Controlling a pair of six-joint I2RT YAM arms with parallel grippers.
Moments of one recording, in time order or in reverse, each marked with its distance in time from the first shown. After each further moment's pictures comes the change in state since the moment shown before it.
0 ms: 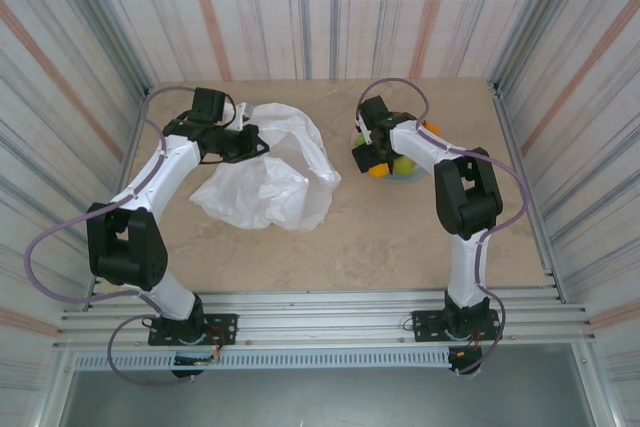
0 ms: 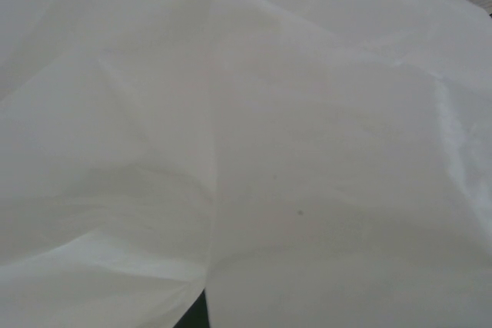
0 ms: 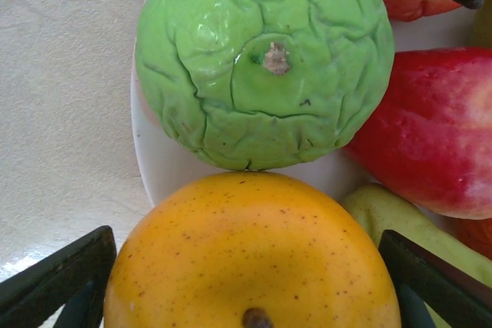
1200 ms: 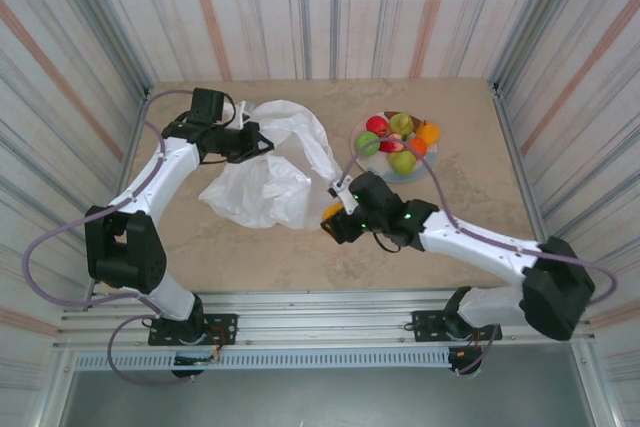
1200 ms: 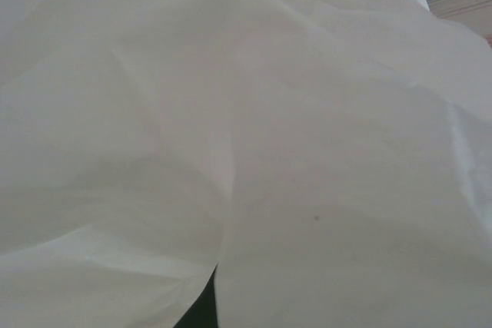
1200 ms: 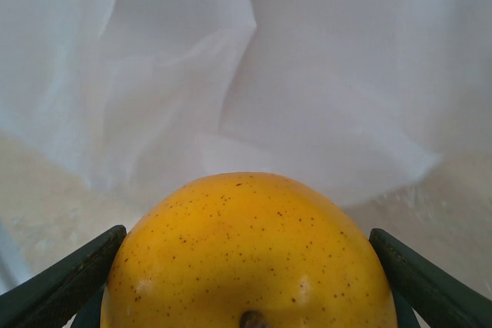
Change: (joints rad) left arm -0.010 -0.020 -0.019 0.051 0.094 -0.100; right arm 0.458 -0.671 -0.745 0.500 -0.183 0.215
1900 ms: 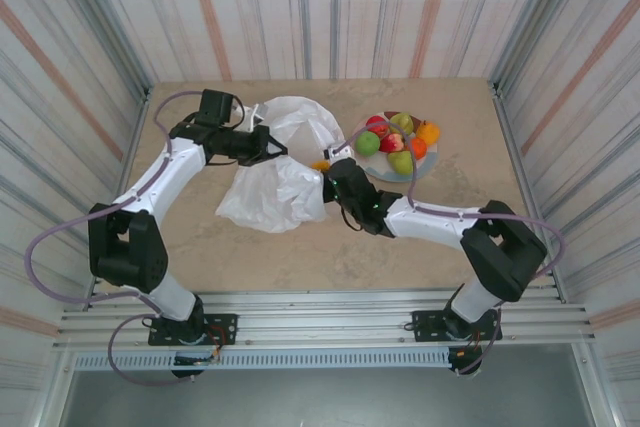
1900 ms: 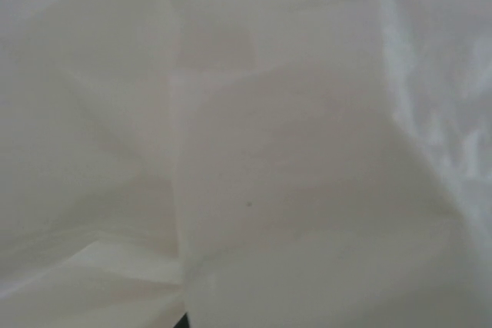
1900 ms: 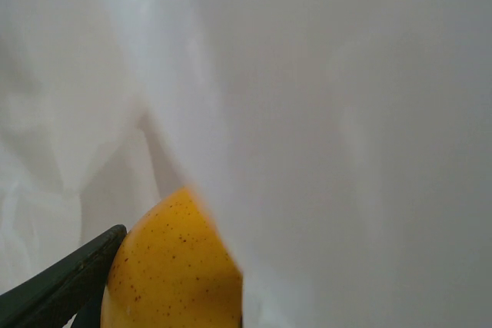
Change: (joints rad) left arm -0.040 0.013 0.000 0.009 0.146 0.027; right arm -0.017 0.229 0.079 0.436 0.315 0.317
